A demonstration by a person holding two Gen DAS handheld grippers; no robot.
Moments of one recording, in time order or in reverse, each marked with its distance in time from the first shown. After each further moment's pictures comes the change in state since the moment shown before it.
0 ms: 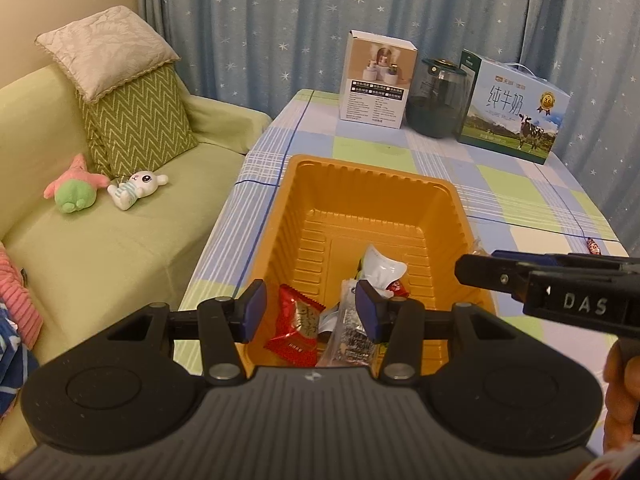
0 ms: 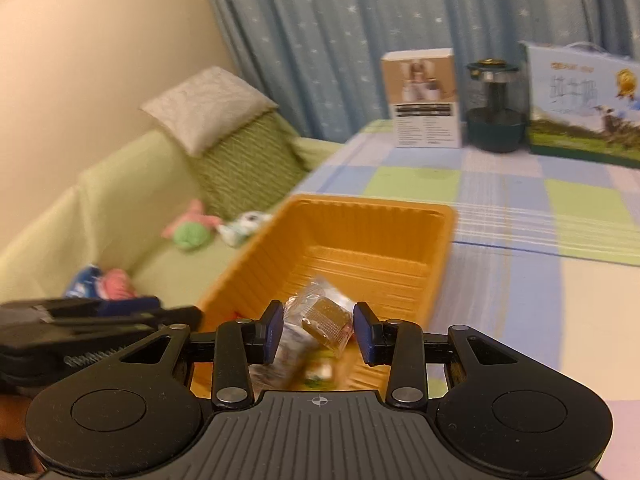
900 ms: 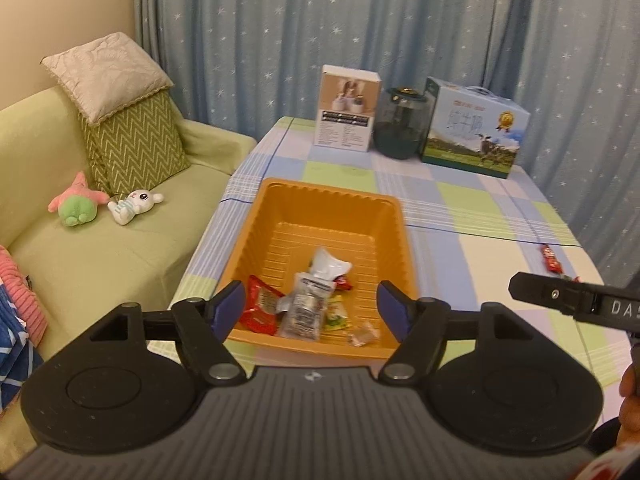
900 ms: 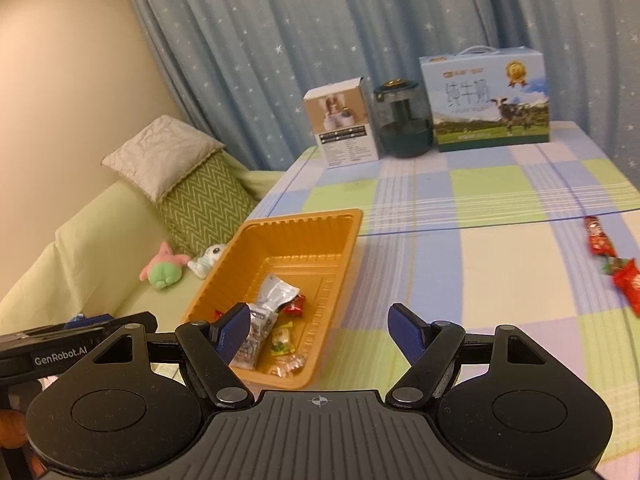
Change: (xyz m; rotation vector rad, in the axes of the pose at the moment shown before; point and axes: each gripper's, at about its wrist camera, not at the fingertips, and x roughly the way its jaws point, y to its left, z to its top) left arm -0.094 -0.042 -0.013 0.011 -0.072 -0.031; right arm -0.137 -0.012 -0.024 0.149 -0.088 -0.145
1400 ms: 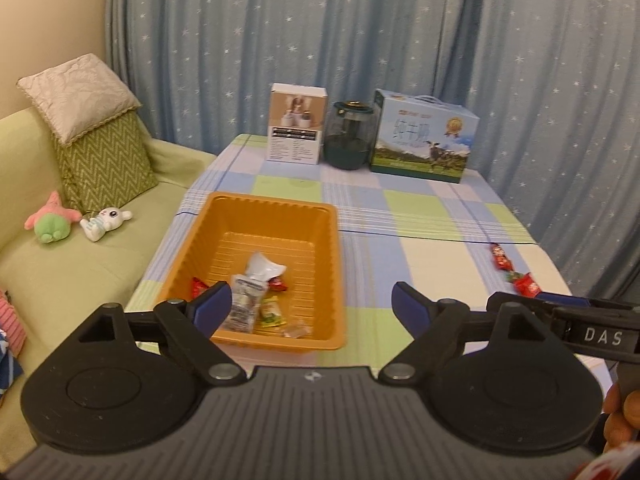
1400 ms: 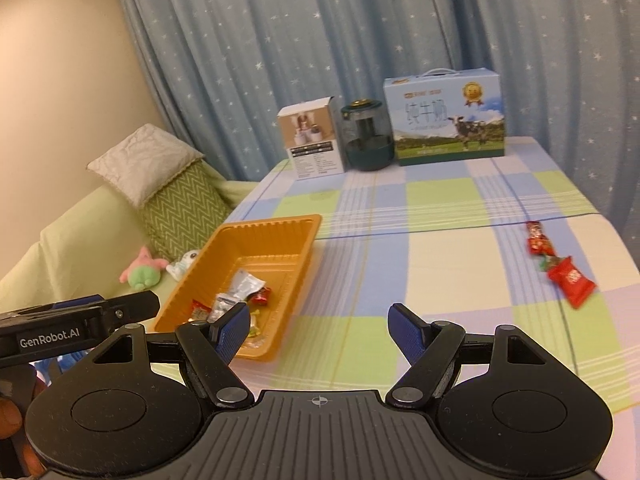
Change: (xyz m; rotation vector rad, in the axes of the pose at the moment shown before) left arm -0.034 -0.057 -0.014 0.039 -0.052 -0.082; right arm -0.063 -0.017 -0.018 -0.008 -0.041 -0.080
